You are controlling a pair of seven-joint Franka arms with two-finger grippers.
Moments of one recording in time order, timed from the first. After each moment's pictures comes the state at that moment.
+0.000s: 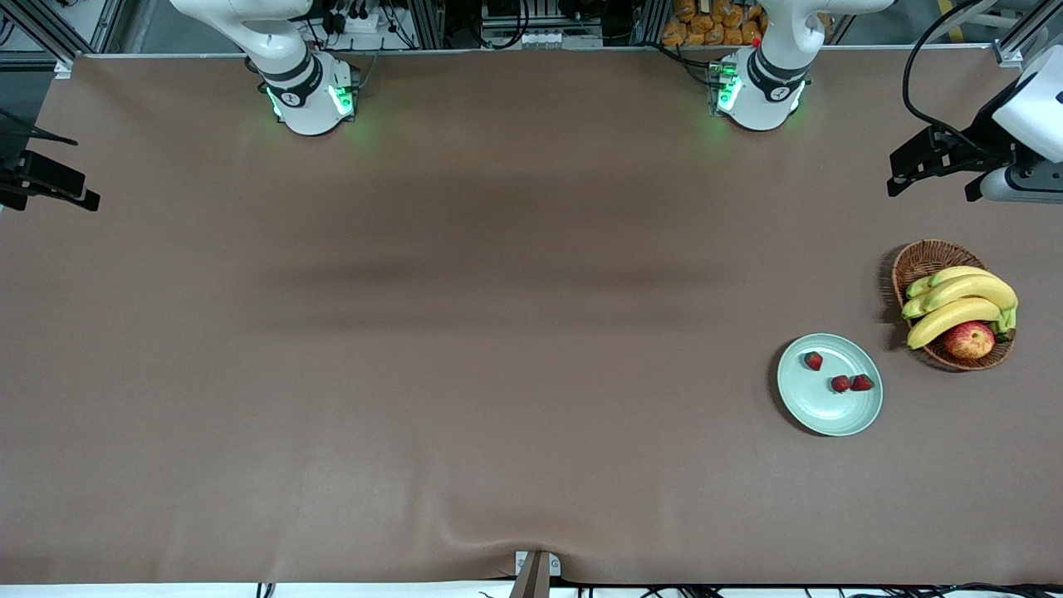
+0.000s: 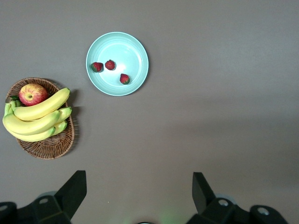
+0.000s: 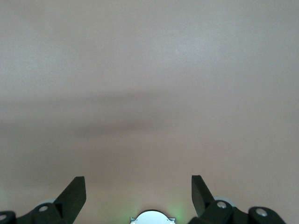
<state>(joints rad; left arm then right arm) -0.11 -0.06 0.01 -1.57 -0.02 1.51 -0.03 0.00 0.08 -0.10 -1.37 0.06 1.33 -0.05</state>
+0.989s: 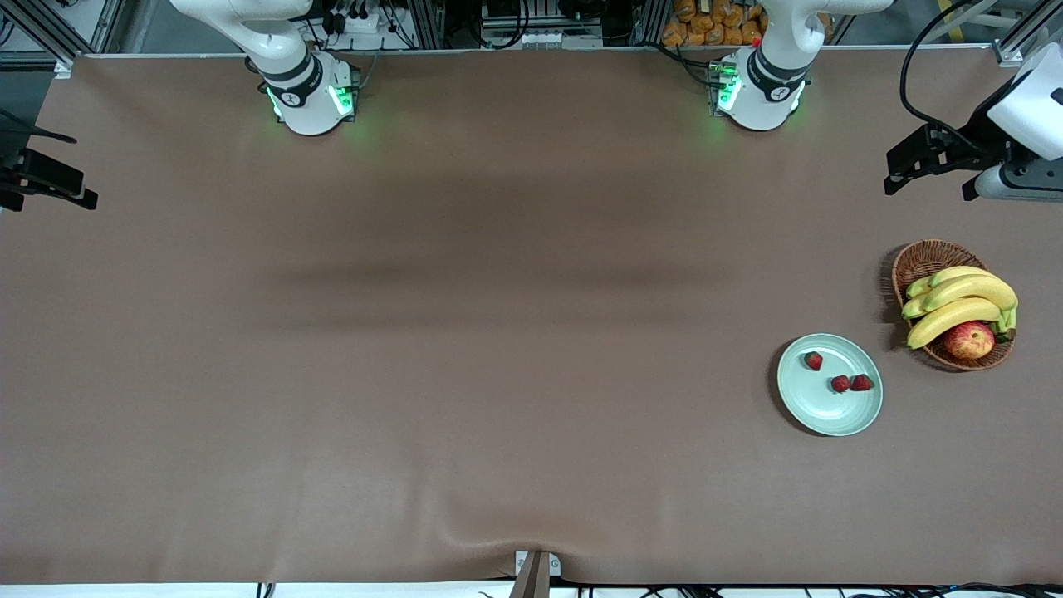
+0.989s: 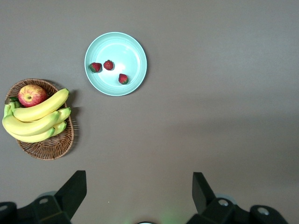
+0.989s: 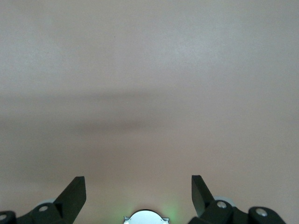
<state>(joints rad) -0.11 -0.06 0.00 -1.57 -0.02 1.50 -0.02 0.00 0.08 -0.10 -1.37 0.04 1.33 -0.09</state>
